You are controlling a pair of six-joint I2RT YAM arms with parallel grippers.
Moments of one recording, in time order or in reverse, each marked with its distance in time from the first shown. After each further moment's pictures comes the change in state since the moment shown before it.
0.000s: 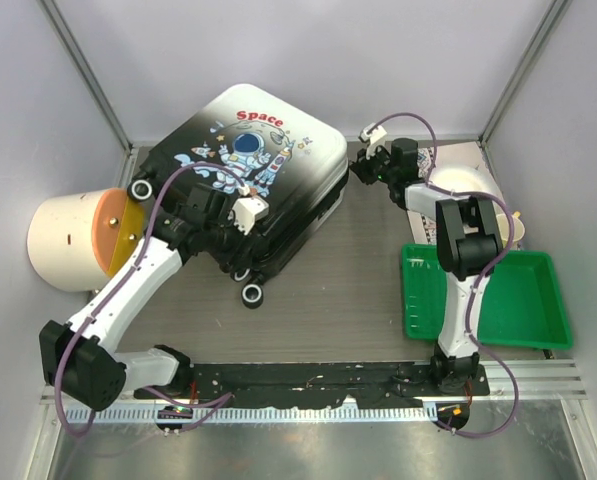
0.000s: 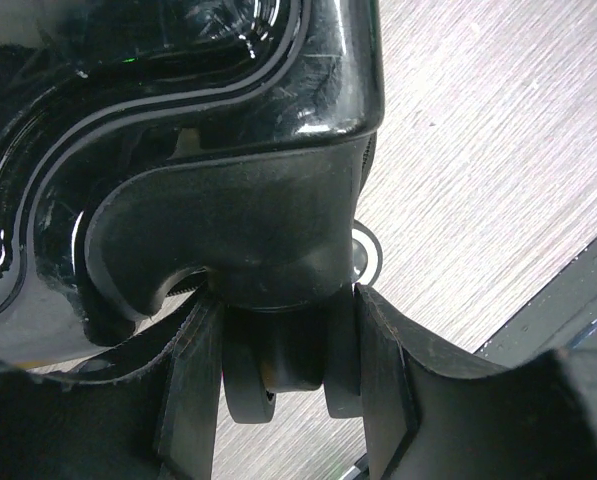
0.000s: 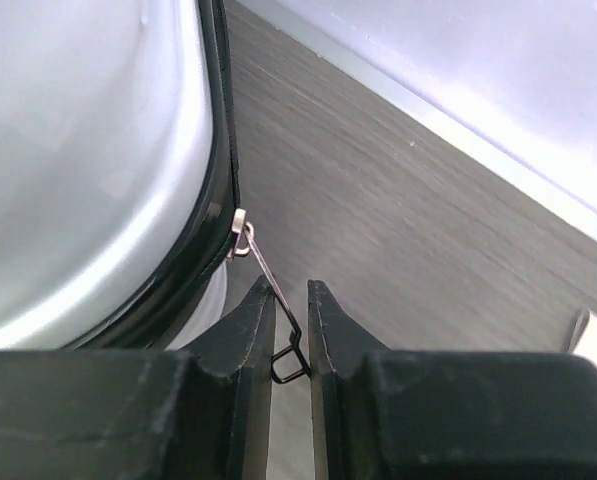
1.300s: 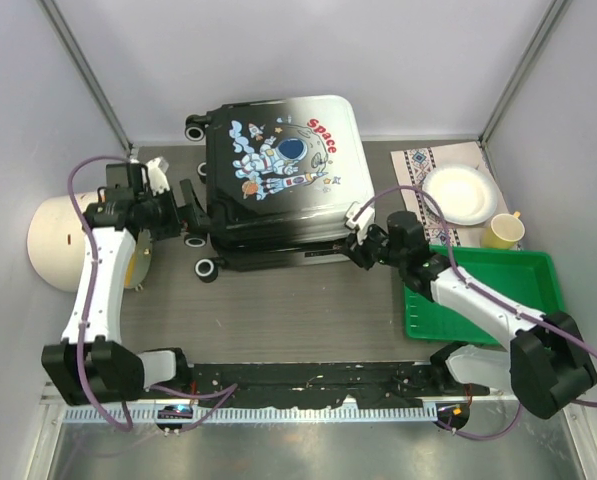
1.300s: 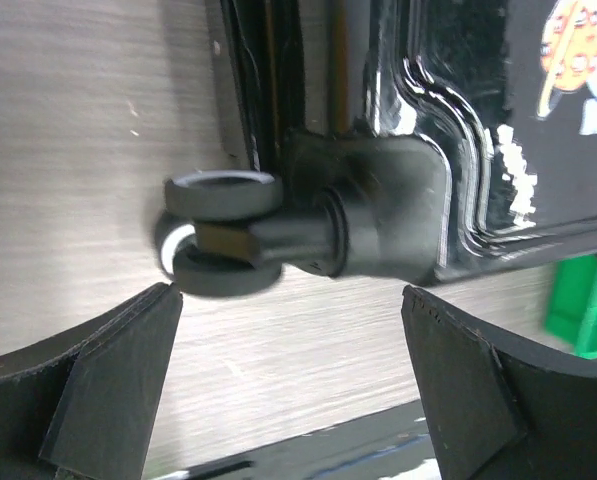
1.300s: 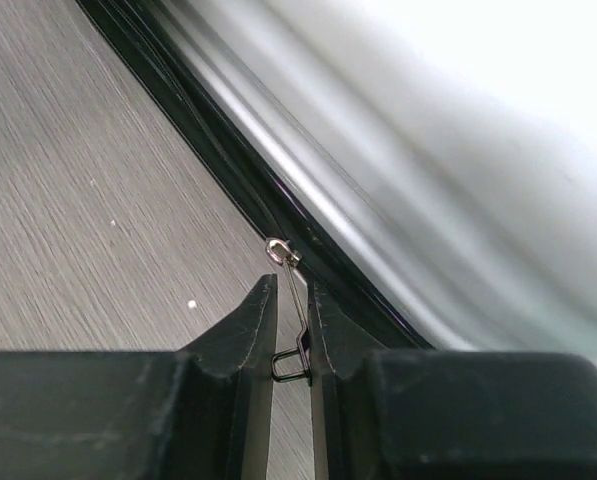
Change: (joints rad) left arm 0.490 0.059 0.188 -0.070 0.093 -0.444; right arm 0.366 -0.858 -0.721 -0.241 0.084 -0.035
